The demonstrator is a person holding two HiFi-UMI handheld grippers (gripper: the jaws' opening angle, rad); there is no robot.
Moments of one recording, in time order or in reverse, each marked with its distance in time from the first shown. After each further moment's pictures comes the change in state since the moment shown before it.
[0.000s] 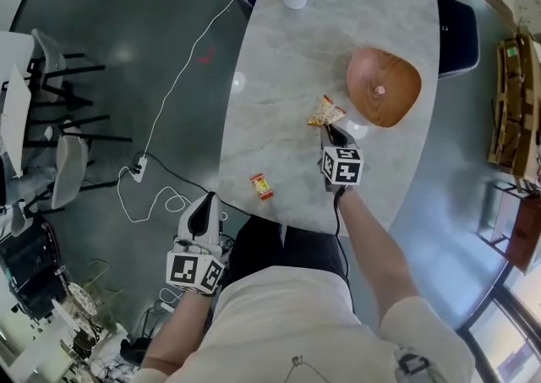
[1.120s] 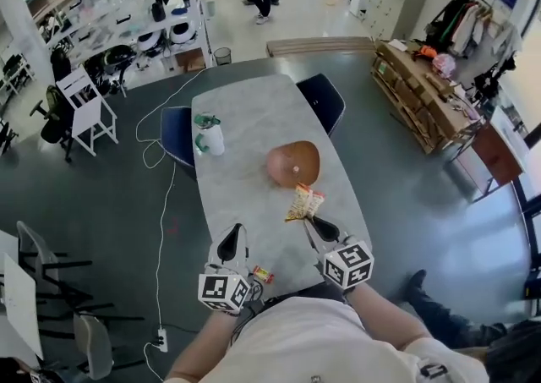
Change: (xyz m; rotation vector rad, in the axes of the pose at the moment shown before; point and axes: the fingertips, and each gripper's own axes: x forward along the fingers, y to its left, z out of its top) left arm 0.014 -0.114 0.136 0.184 -0.297 -0.628; right arm -0.338 0.128 0.123 0.037 -0.576 -0.130
